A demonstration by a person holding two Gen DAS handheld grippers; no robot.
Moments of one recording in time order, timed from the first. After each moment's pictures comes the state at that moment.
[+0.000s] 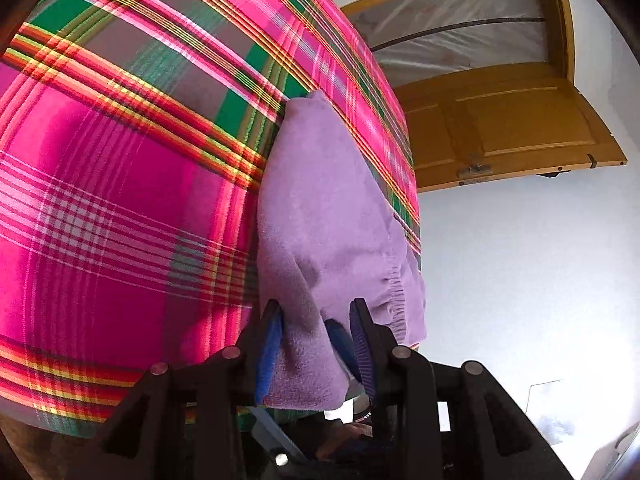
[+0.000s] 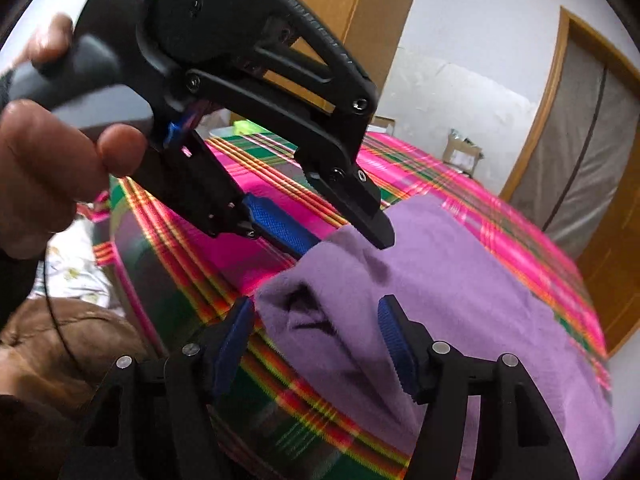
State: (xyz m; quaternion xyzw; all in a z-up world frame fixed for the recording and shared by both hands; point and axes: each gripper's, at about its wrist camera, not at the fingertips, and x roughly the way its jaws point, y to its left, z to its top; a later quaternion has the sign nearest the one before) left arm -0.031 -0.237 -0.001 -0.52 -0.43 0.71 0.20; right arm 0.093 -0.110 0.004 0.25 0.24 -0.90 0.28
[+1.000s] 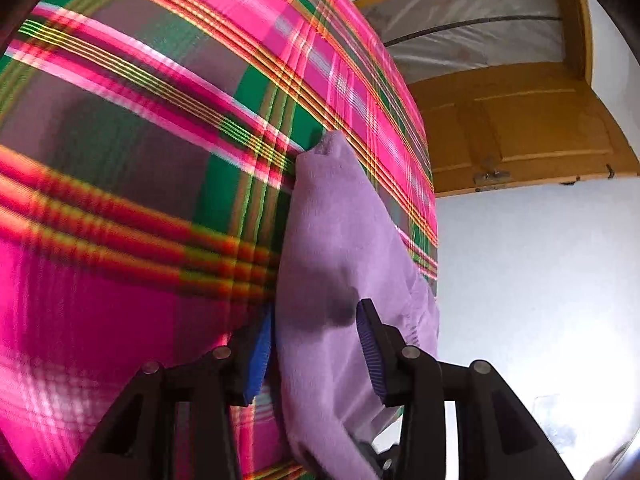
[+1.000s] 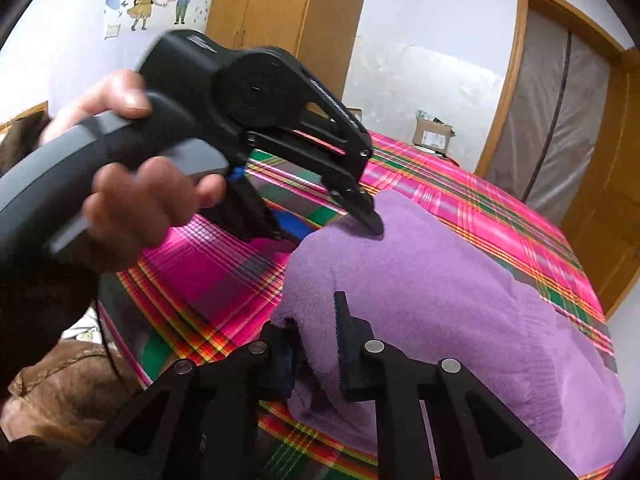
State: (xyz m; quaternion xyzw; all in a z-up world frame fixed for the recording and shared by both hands) left arm -0.119 -0.231 -0.020 -0.54 -0.42 0.71 0.19; right arm 0.067 -0.102 0.019 0.27 0.17 -0.91 0.25
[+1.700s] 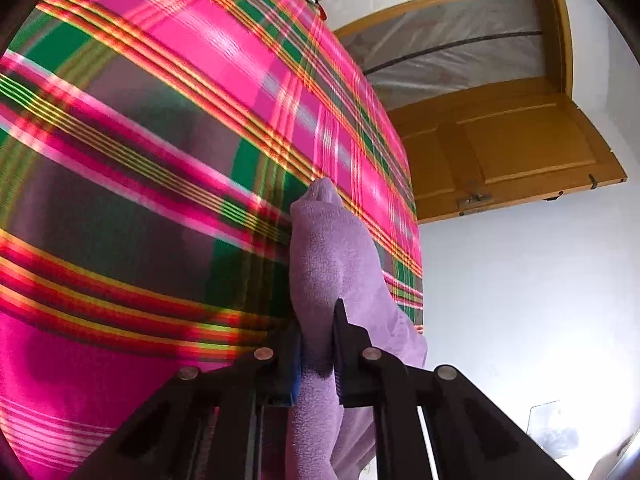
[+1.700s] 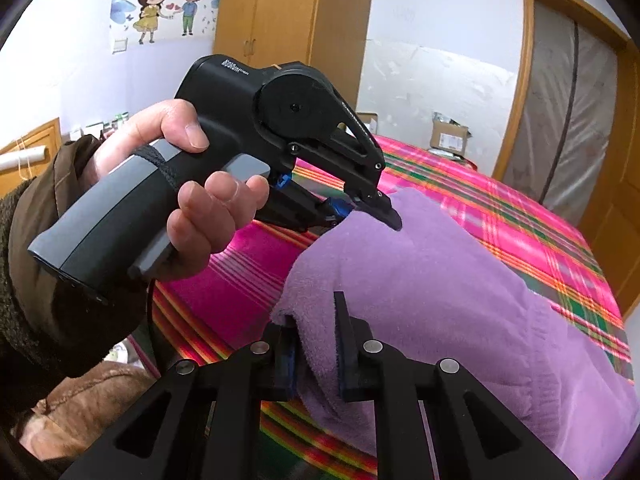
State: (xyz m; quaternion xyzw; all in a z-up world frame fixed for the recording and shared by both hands) left arm -0.134 -0.261 -0.003 -0.48 -0.43 0.74 0.19; right arm 0.050 -0.114 0.032 0.27 0.15 -0.91 0.28
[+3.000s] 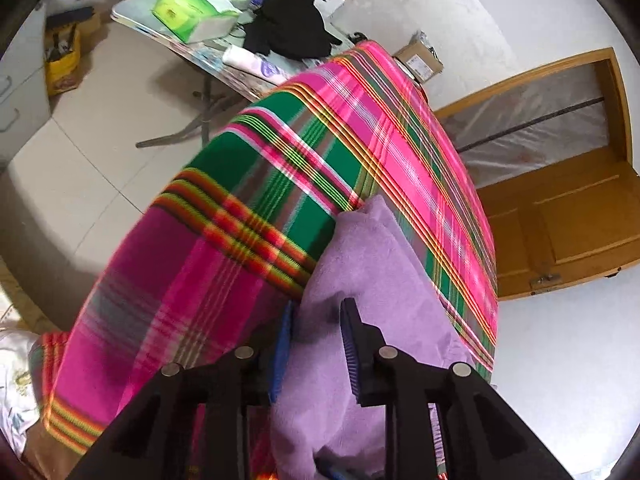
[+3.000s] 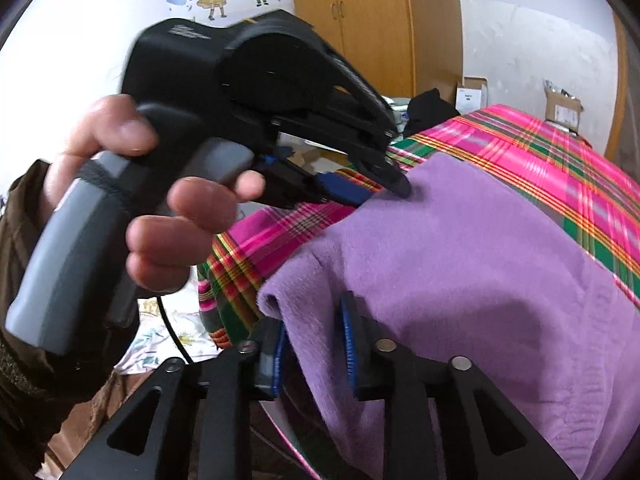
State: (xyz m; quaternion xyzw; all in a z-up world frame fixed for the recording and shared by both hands) left arm -0.045 -0.404 0.000 -0.46 -0.43 0.78 -0.02; right arm 0.042 -0.245 0.012 0.36 0.12 -0.81 0.44
